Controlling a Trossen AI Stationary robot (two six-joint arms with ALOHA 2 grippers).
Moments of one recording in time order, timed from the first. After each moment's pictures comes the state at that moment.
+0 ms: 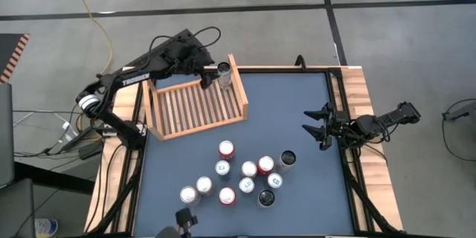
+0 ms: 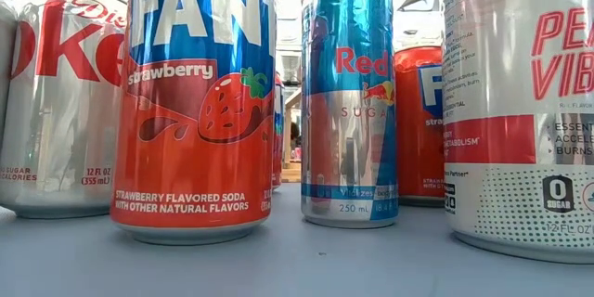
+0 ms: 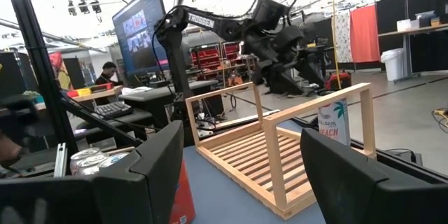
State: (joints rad) left arm 0.77 1.50 1.08 -0.14 0.29 0.31; right arm 0.37 0.01 0.01 0.24 0.63 0.07
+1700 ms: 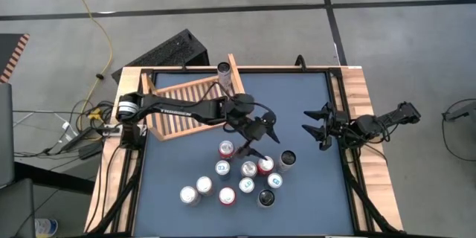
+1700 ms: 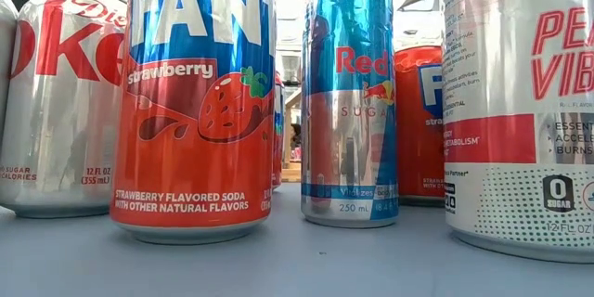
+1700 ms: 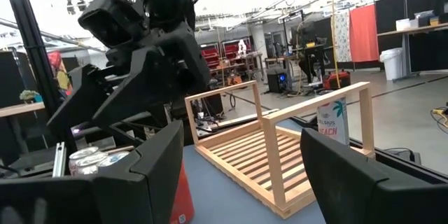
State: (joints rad) left arm 0.04 1.92 1.54 0.08 0.61 0.29; right arm 0.37 0.01 0.01 0.23 0.63 0.07
